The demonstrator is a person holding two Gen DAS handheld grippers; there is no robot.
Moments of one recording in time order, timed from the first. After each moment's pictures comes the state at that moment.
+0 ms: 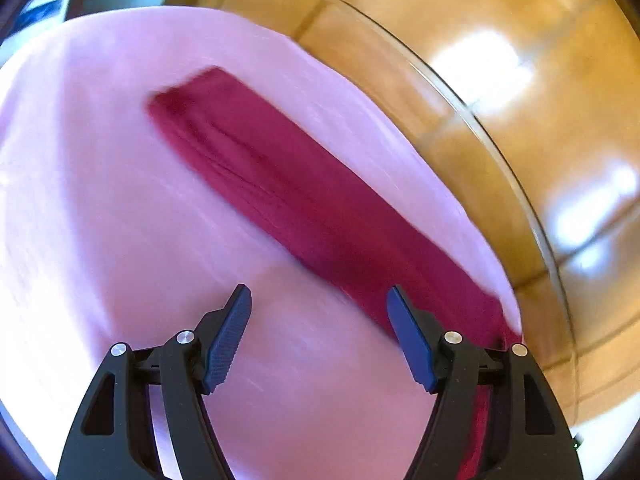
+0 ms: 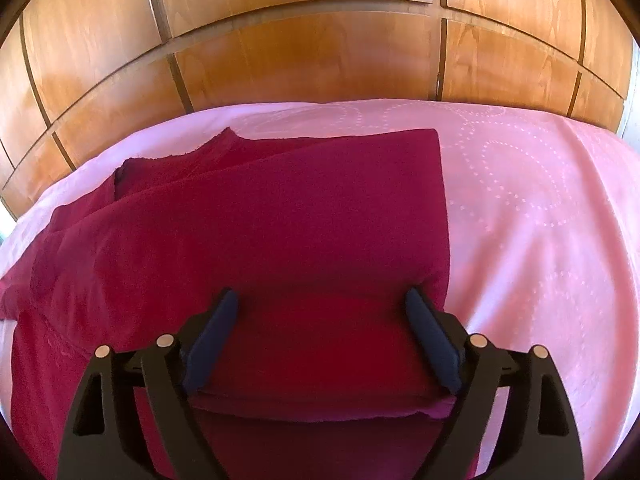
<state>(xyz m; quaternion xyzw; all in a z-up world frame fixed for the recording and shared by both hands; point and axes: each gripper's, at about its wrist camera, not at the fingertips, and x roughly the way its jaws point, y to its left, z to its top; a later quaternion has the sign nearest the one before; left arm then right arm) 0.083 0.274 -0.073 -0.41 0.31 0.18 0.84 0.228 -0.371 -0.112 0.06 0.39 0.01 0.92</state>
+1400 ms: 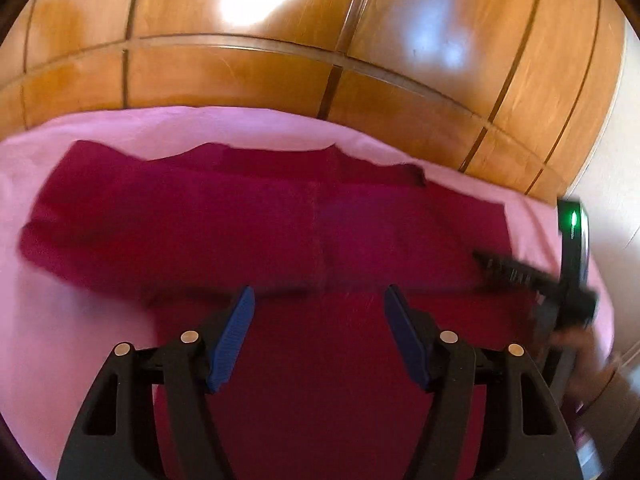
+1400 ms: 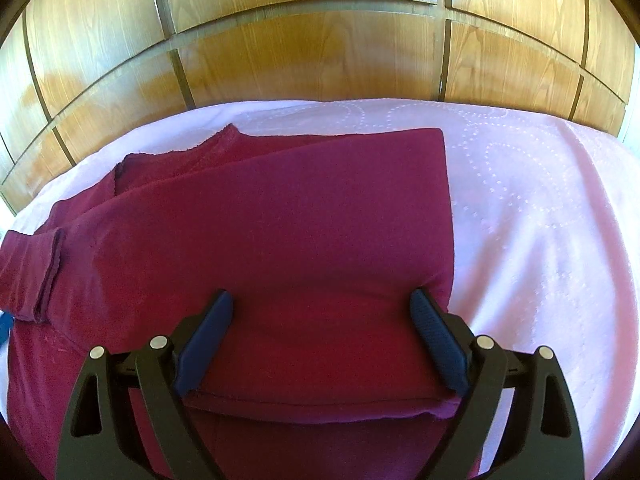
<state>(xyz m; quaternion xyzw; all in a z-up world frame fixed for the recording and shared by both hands) 0.129 -0.011 -0.051 -0.09 0.36 -0.11 0.92 0.231 -0.368 -0.114 0.06 0.39 0.01 0.92</state>
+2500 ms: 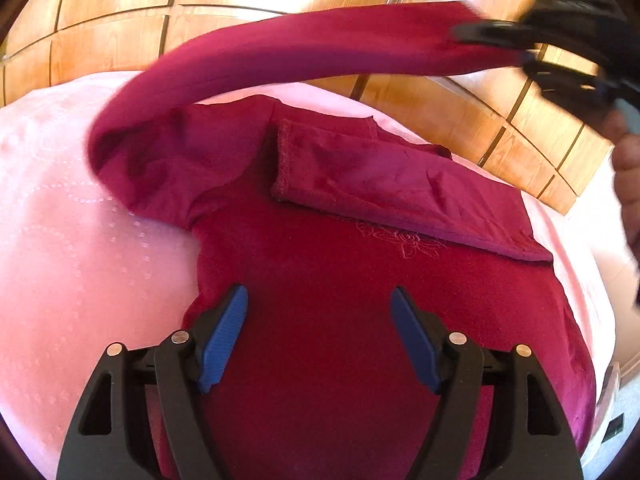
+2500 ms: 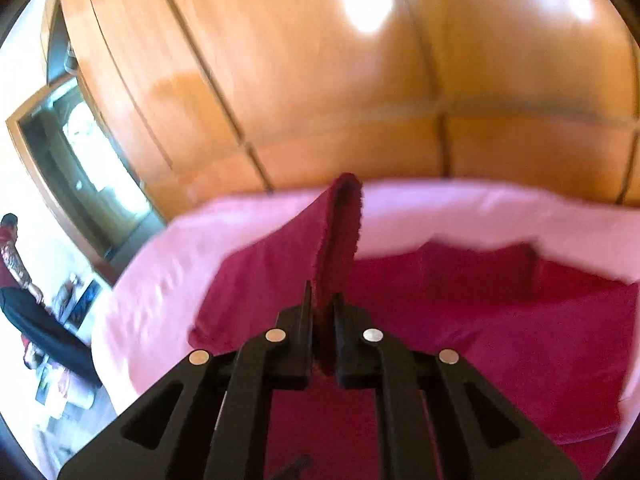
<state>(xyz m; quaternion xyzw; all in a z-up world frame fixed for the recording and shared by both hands) 0.091 0.018 -0.084 -0.13 0.37 -0.09 0.92 0.208 -0.230 0.033 0.10 0.30 0.25 0.91</state>
